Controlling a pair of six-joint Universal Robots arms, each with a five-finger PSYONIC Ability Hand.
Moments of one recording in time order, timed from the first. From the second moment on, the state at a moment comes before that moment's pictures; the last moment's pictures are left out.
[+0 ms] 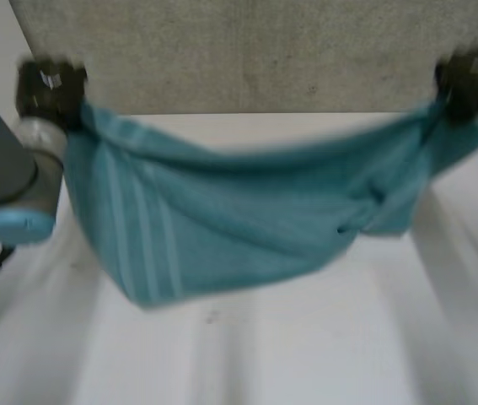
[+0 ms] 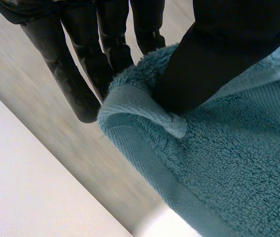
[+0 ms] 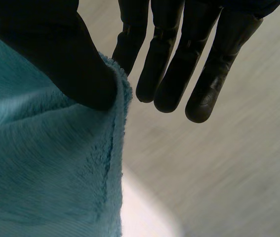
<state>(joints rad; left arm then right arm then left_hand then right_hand) 4.46 -2.06 -1.30 3.54 -1.63 3.59 1.63 -1.07 1.09 -0.02 1.30 2.70 1.17 1.22 1.22 1.22 1.03 0.96 1.18 1.18 1.19 0.99</state>
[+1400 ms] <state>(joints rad) 4.56 -1.98 -1.71 3.62 -1.63 3.54 1.51 -1.08 1.64 -0.14 1.11 3.08 1.17 1.22 1.22 1.22 1.03 0.40 0.45 0.45 0.44 0.27</state>
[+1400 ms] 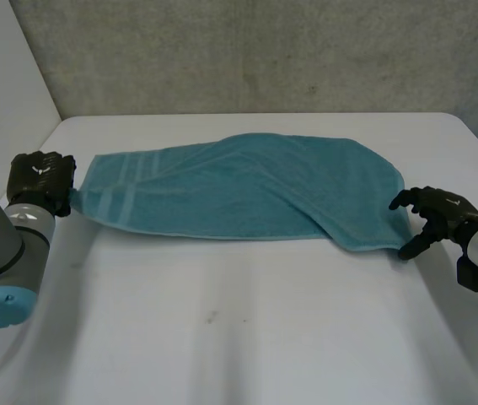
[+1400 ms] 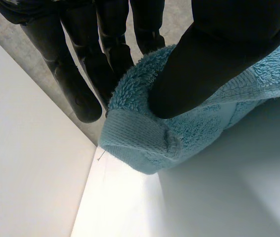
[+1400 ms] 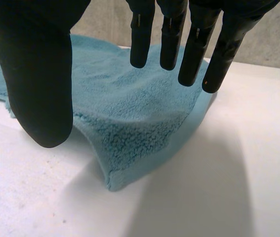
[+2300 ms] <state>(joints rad) 4.67 -1.65 -1.79 3.01 -1.57 3.58 1.35 -1.35 1.52 0.46 1.10 2.28 1.17 1.22 1.22 1.22 1.03 0.98 1.18 1.18 1.19 0.98</state>
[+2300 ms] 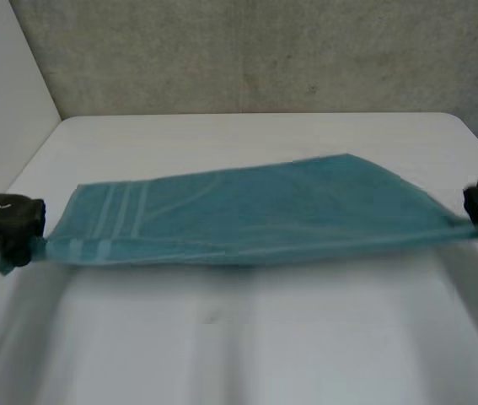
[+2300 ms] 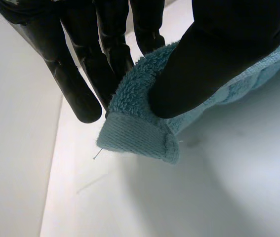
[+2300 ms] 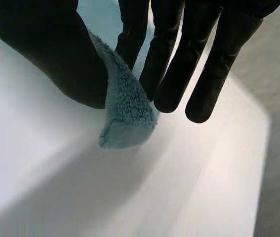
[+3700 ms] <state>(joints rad) 4.53 -2.20 -1.53 3.61 -1.66 3.54 1.64 -0.95 1.44 -0.23 1.27 2.48 1.17 1.22 1.22 1.22 1.03 0.98 1.18 1.19 1.19 1.00</state>
